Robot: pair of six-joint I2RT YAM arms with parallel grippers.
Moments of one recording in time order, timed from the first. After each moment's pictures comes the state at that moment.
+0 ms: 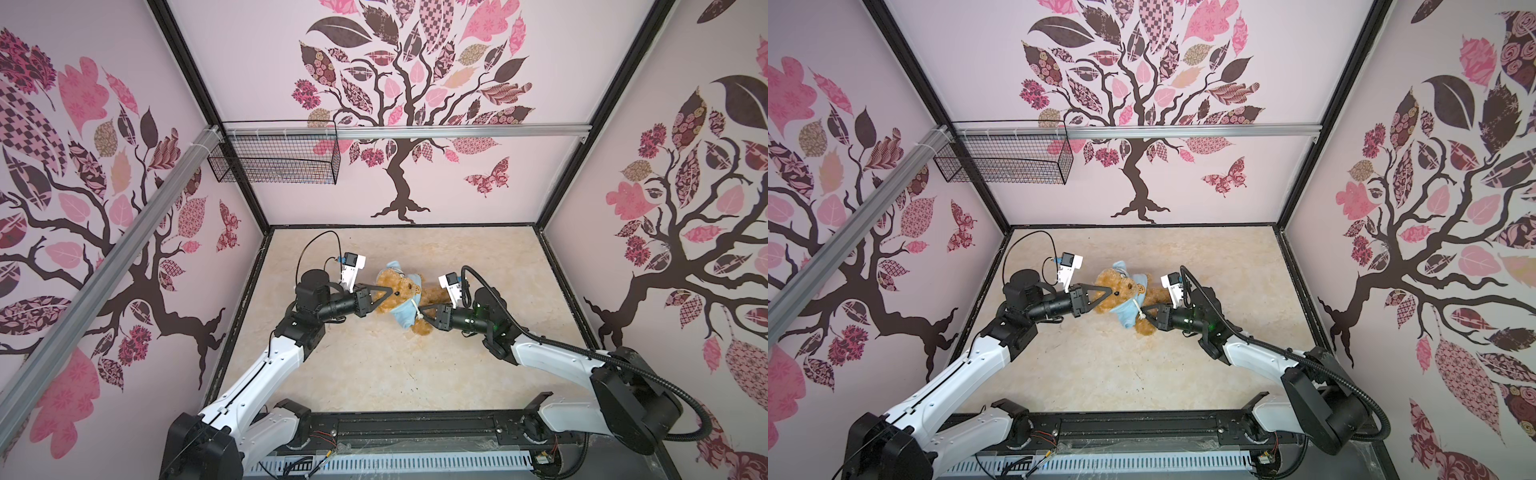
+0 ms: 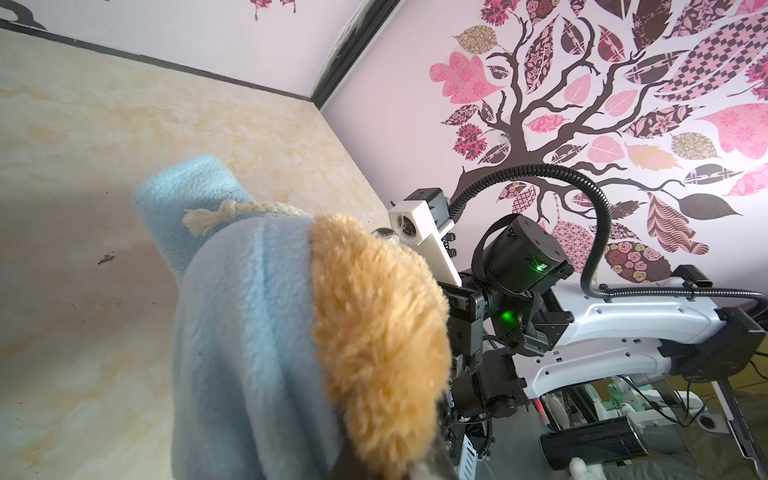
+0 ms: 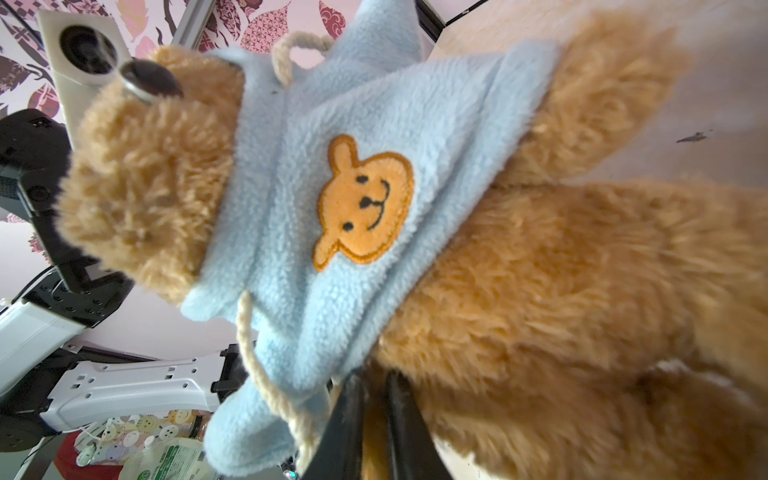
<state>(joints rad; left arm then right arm) -0.39 1.06 0.72 0.13 0.76 -0.61 0.58 1.31 0.52 0.59 -0.63 0.79</state>
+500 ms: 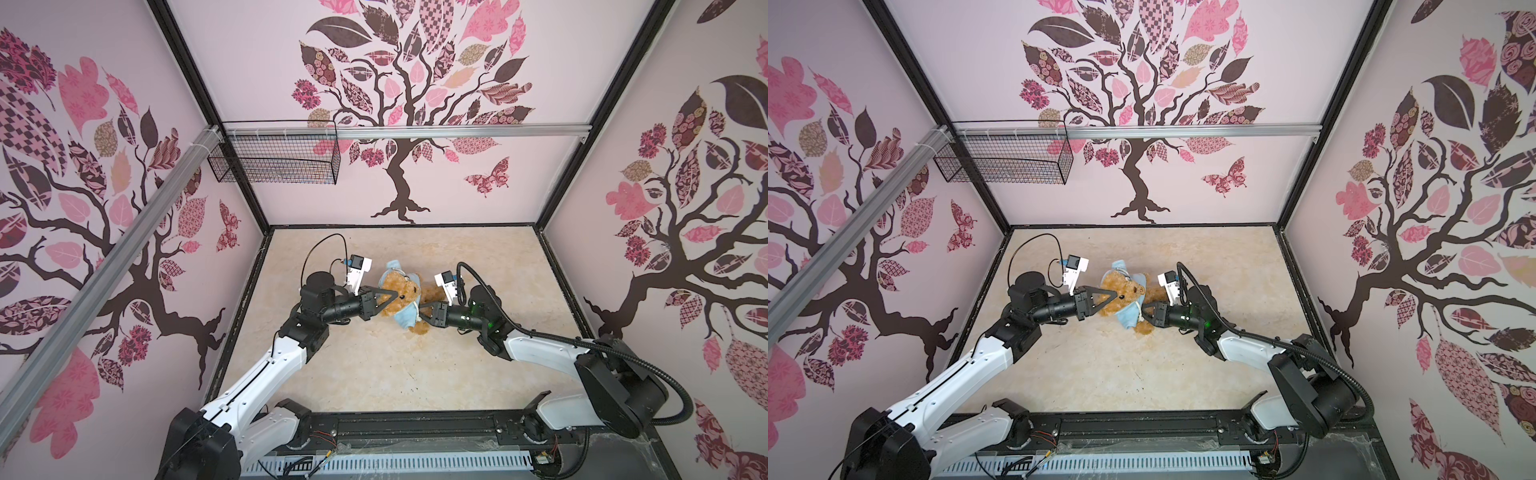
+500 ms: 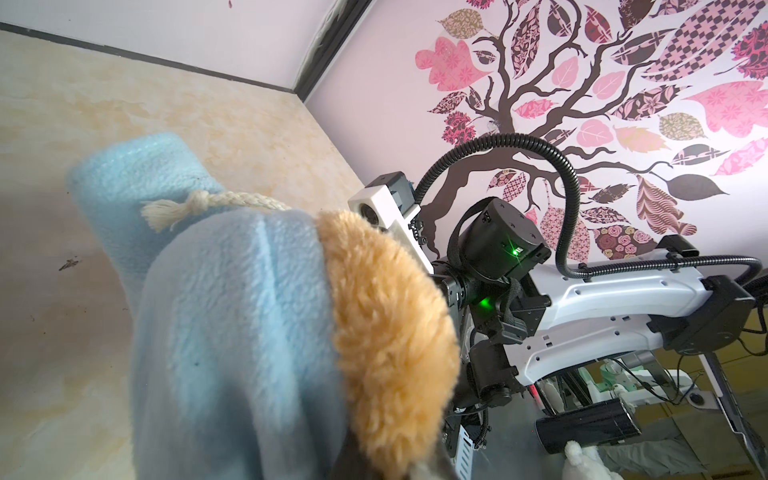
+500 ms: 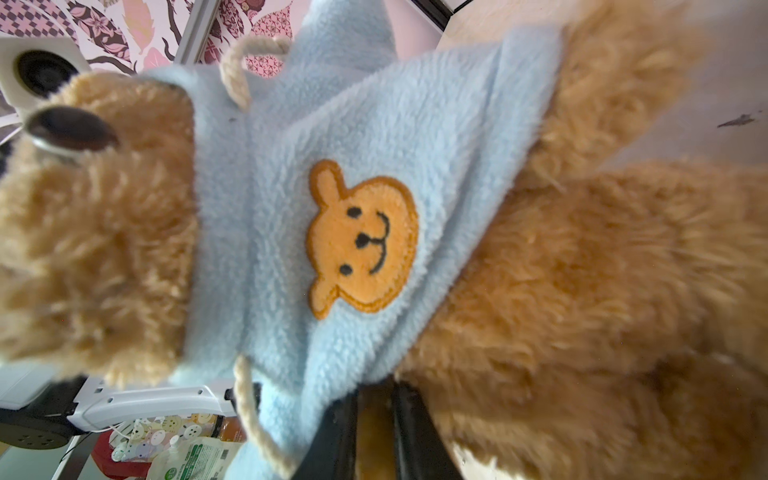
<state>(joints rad) -0.44 1.07 0.70 0.18 0.76 -0.61 0.58 1.40 0.55 0.66 -0.65 0.85</state>
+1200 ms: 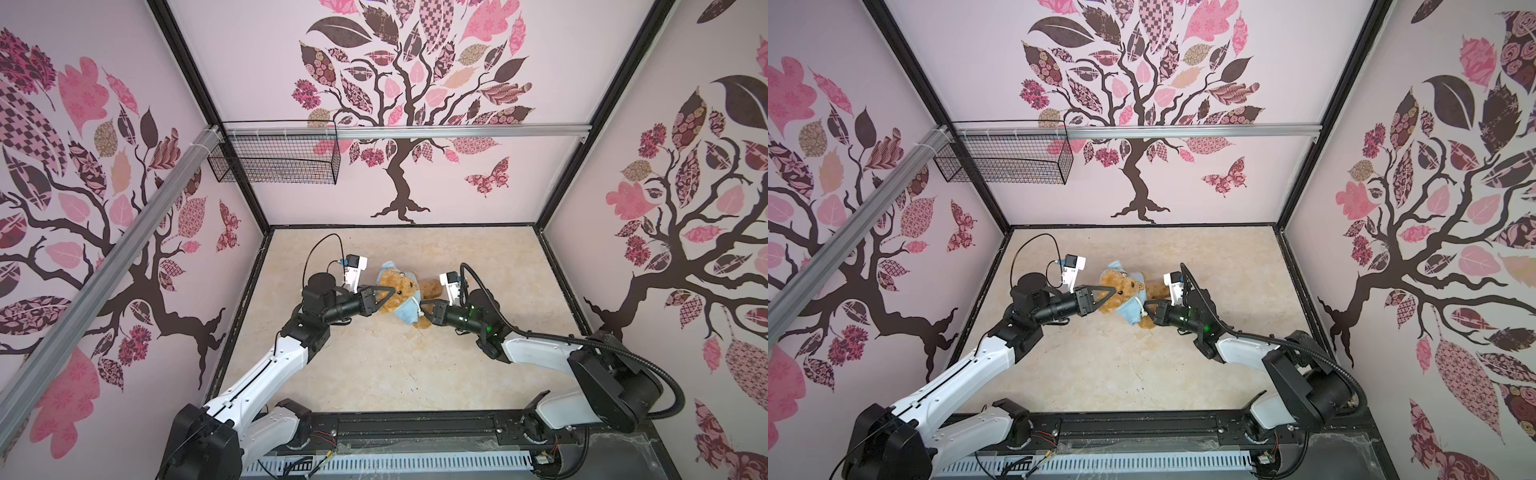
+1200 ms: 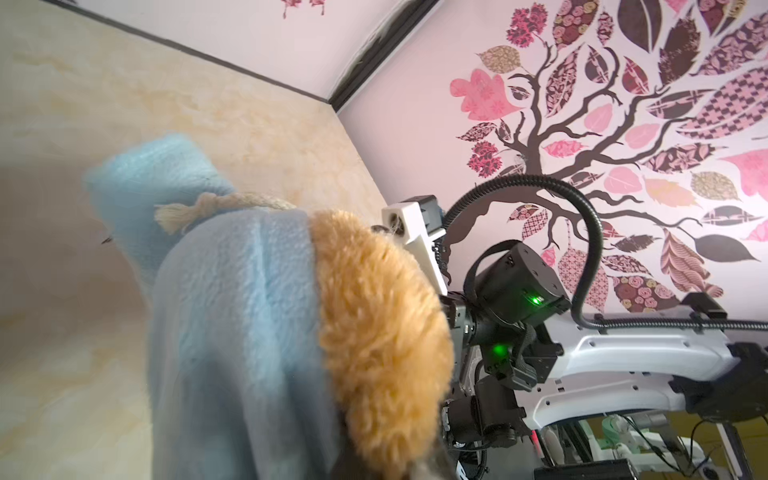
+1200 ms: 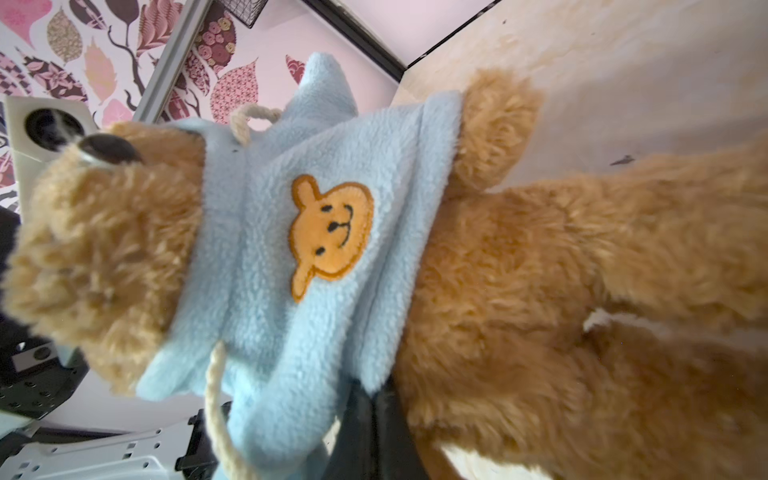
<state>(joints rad) -0.42 1.08 0.68 0.18 0.66 -0.72 0.59 1.40 0.48 0.70 -0.44 0.85</state>
